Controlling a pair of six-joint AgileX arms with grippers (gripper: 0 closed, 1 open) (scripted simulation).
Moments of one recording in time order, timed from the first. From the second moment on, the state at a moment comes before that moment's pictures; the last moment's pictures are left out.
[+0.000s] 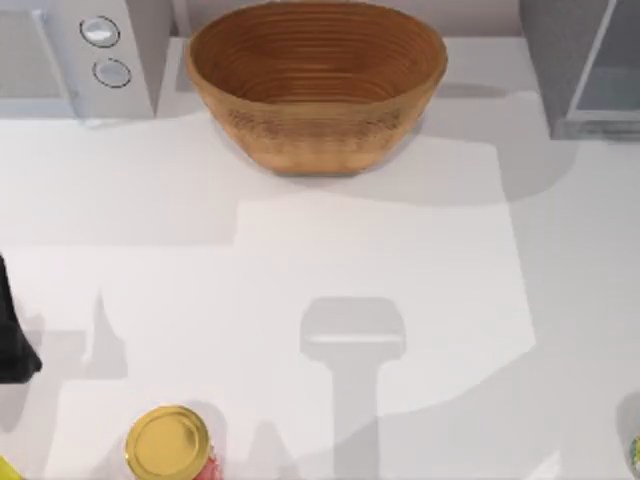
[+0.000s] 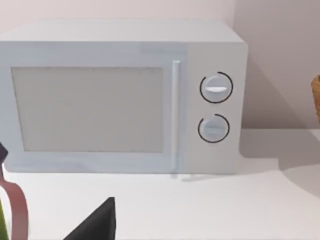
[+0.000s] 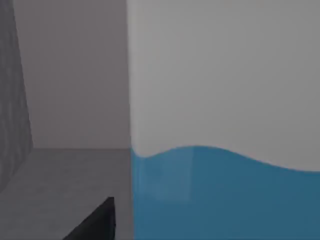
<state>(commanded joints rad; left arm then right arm) 0.00 0.00 0.00 0.00 0.00 0.00 -0.25 2.21 1.10 1.12 -0.21 0.01</state>
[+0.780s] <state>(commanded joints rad) 0.00 0.00 0.00 0.00 0.00 0.00 -0.23 2.25 1.17 1.08 -0.20 0.01</state>
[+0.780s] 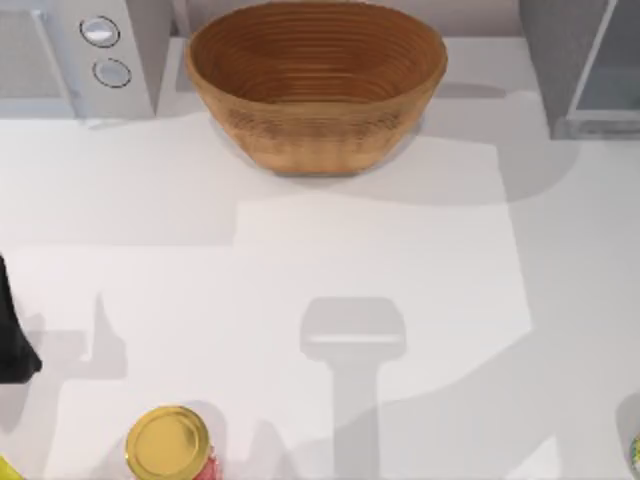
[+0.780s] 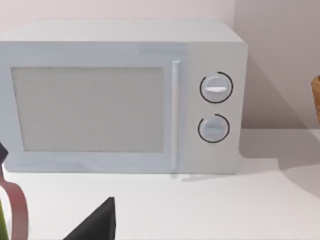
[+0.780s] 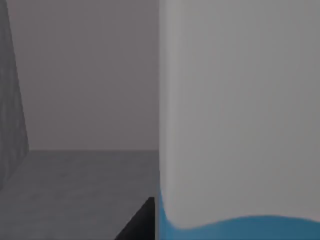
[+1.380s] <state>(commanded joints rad) 0.00 0.00 0.00 0.00 0.00 0.00 -0.23 2.25 1.17 1.08 -0.20 0.01</state>
